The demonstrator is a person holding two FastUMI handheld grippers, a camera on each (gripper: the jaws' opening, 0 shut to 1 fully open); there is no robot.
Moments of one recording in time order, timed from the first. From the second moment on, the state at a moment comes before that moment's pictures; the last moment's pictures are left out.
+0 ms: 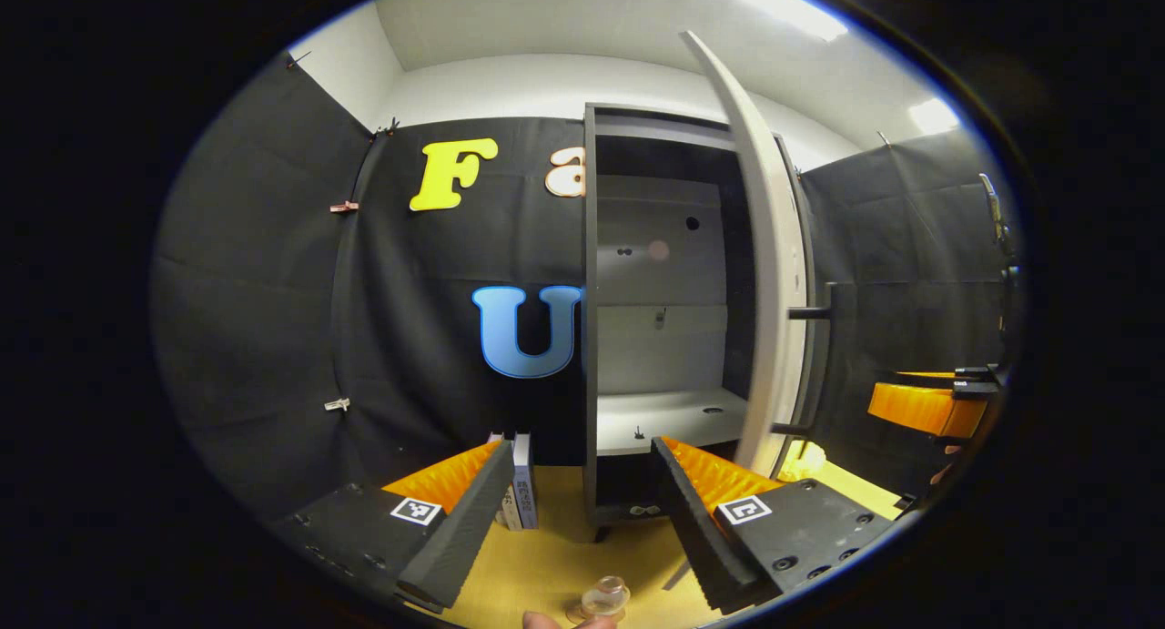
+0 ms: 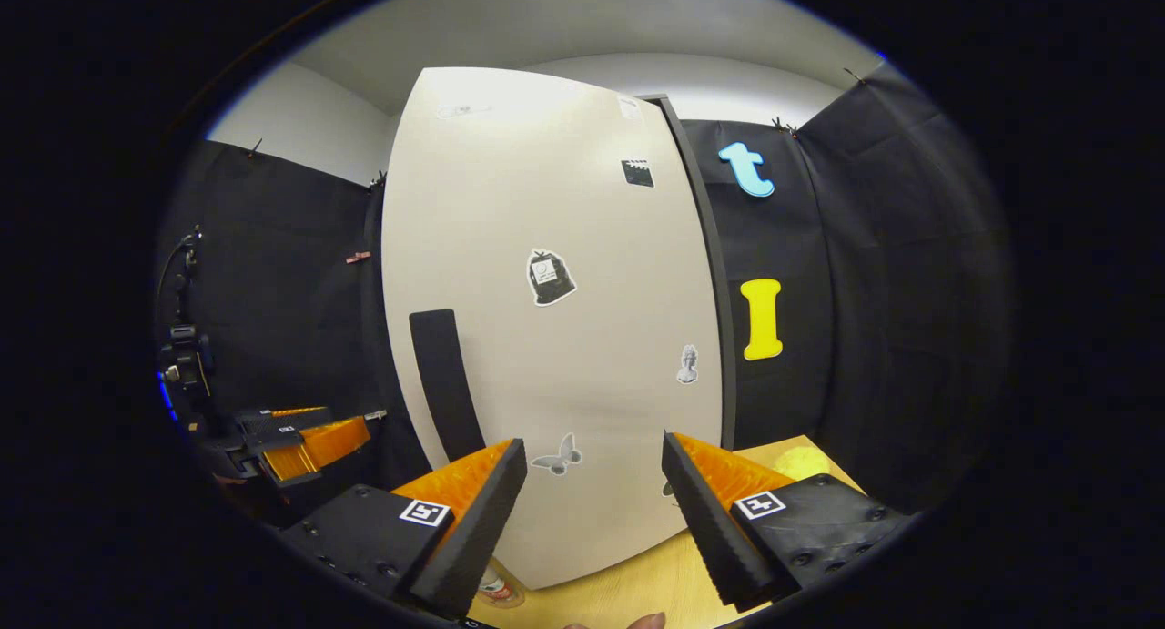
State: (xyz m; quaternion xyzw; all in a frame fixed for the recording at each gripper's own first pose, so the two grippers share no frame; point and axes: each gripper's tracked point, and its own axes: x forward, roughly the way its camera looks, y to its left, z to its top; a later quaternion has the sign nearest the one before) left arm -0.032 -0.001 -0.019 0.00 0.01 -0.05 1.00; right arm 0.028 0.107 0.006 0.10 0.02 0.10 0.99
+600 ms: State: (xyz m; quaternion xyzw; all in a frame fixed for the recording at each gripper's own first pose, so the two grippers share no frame) left arm -0.036 -0.016 -0.019 -0.01 0.01 -0.06 1.00; right arm 0.015 0.091 0.007 0.08 0.01 0.08 0.99
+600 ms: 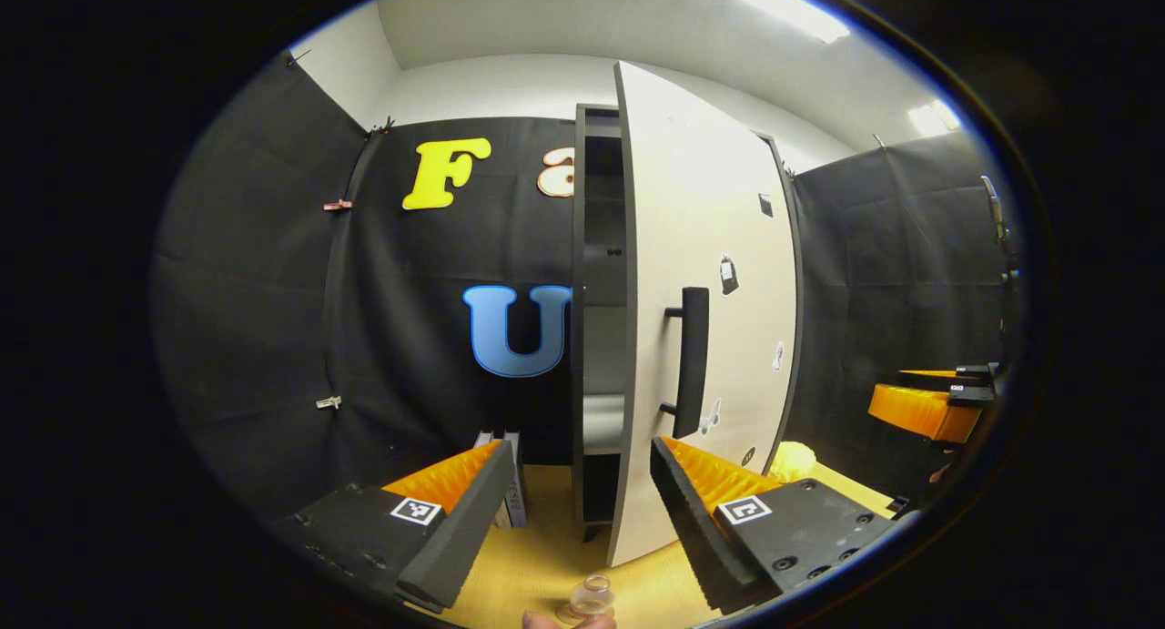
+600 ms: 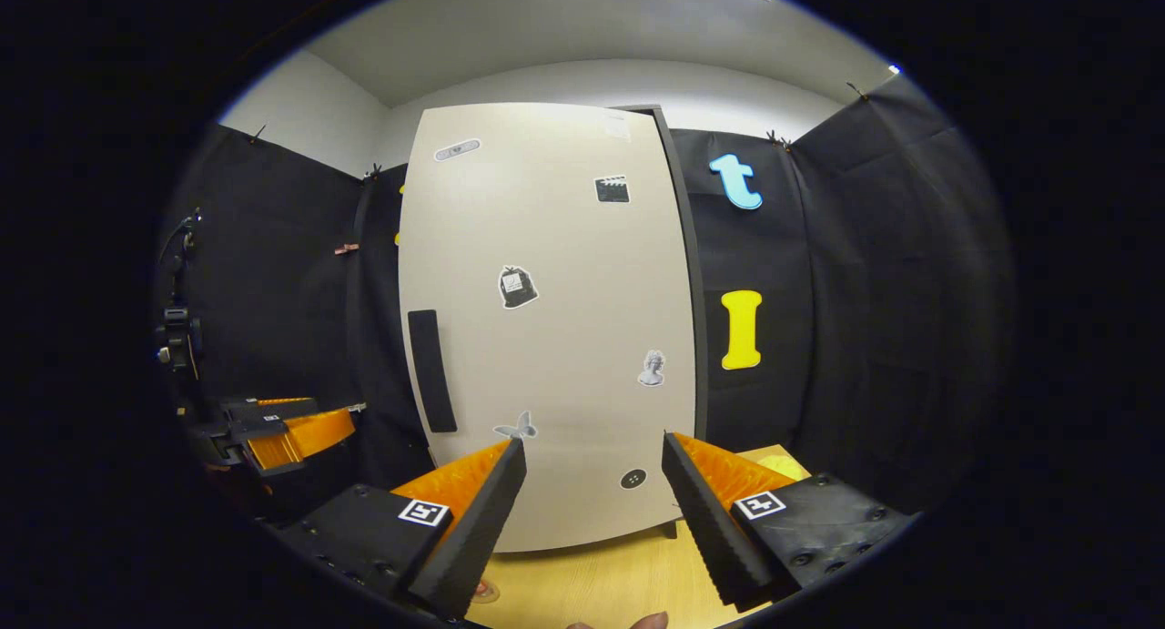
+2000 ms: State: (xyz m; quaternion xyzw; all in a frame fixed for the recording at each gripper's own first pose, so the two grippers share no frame) left arm -0.043 -0.052 -0.014 0.00 0.00 -0.08 1.00; right arm 0.005 0.040 0.013 0.04 -0.02 0.00 1.00
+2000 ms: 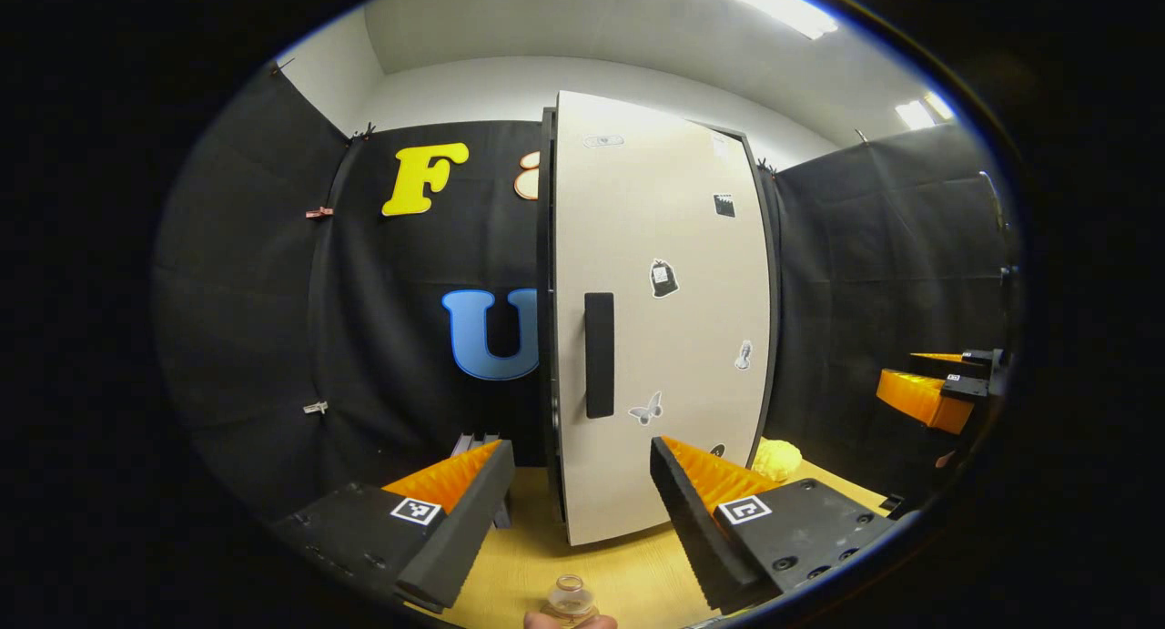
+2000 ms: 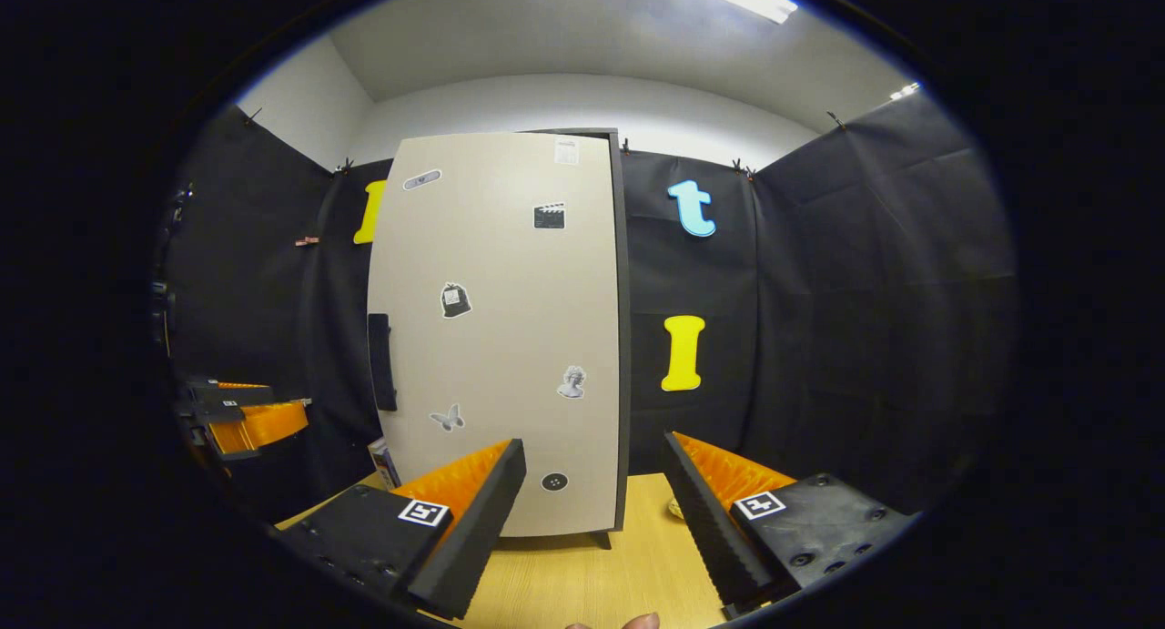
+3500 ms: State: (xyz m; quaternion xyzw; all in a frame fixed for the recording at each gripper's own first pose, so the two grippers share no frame) left arm -0.050 -0.057 -0.008 0.01 -0.01 -0.06 1.00; right arm -0.003 0.035 0.009 0.04 -0.01 -0.01 1.00
